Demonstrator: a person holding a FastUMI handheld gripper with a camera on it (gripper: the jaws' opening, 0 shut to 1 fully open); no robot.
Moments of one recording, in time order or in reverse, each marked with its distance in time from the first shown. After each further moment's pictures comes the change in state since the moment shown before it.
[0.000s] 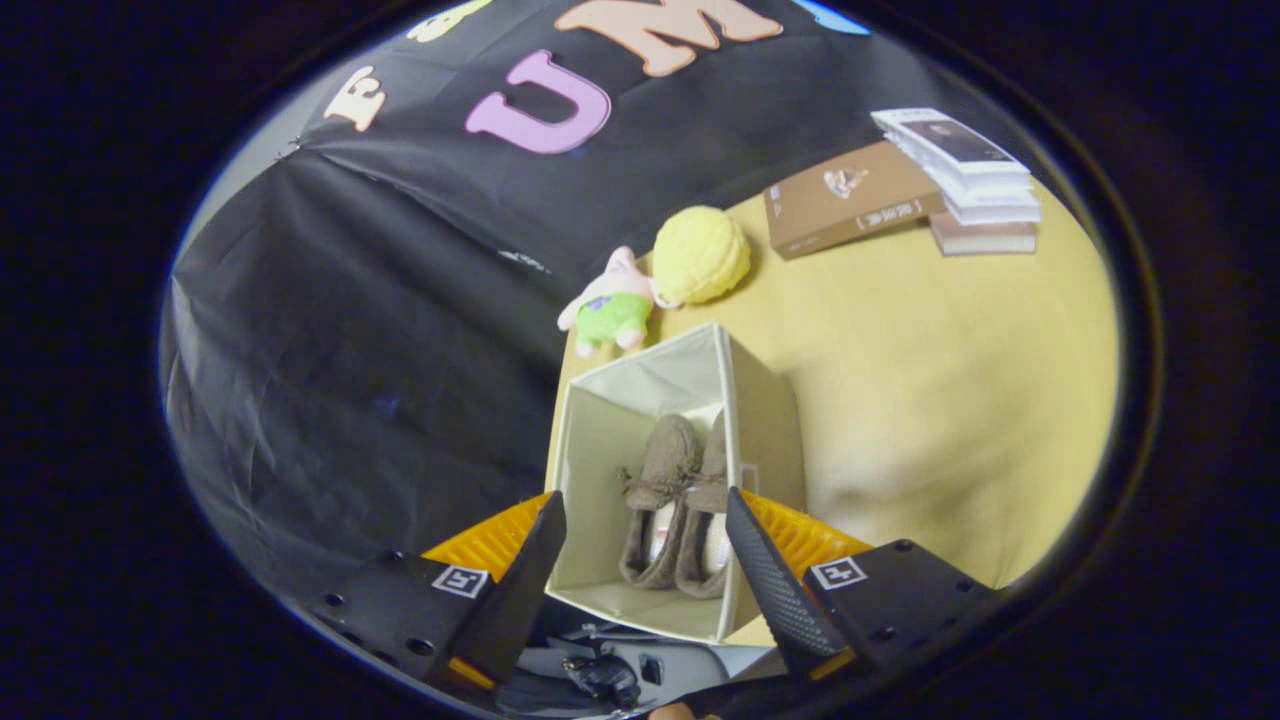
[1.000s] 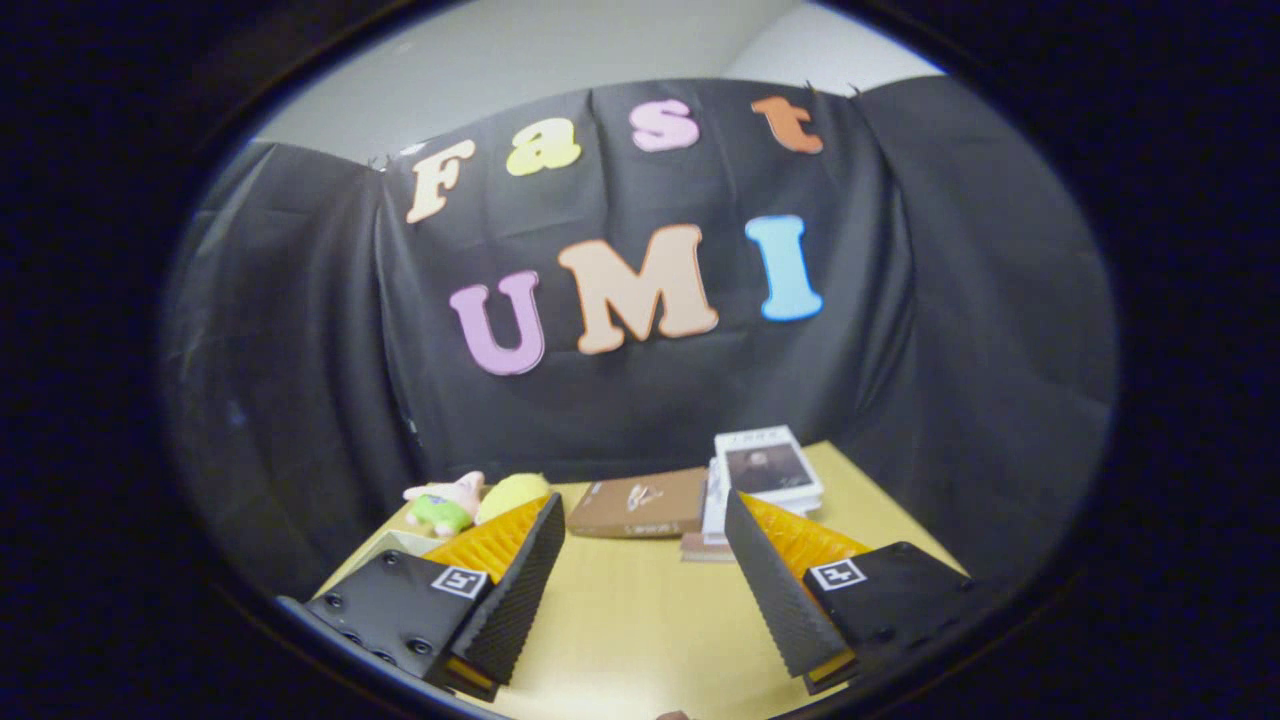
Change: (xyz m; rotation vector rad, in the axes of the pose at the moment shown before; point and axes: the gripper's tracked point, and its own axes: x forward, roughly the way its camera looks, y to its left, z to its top) arm -0.231 -0.119 0.173 -0.458 -0.831 -0.334
